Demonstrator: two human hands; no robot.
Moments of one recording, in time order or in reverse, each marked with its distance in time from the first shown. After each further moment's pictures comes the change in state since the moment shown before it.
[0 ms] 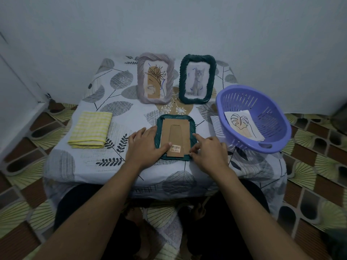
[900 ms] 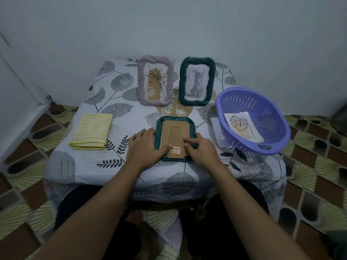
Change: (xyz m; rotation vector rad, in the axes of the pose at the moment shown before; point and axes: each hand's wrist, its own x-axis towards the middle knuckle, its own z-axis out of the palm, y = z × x) left_hand -0.001 0.003 -0.006 -0.071 0.015 -0.030; right_hand 0.017 -0.003 0.011 0.440 -0.120 0.024
